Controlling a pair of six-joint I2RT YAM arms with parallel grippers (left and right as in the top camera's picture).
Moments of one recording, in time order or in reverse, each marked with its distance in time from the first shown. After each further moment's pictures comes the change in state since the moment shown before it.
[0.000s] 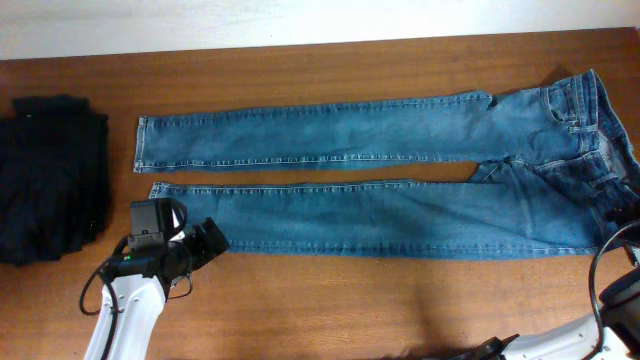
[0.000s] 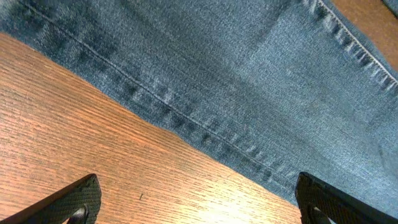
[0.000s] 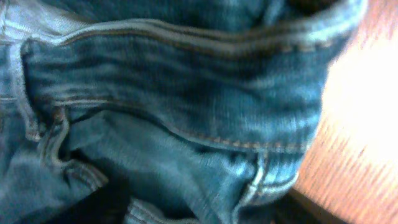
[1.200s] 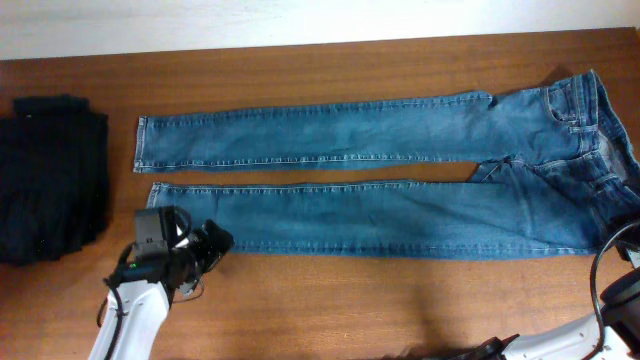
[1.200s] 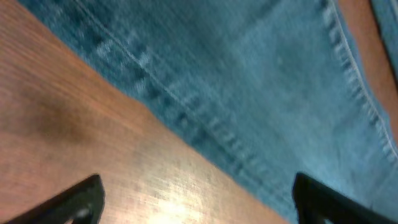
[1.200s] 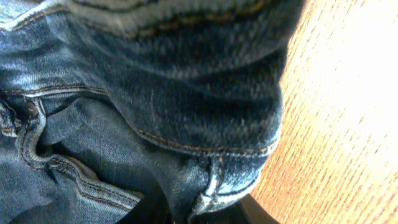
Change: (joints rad) left arm 0.000 0.000 -0.092 0.106 0.125 -0.241; right arm -0.002 0.006 0.000 -0.046 0.004 0.070
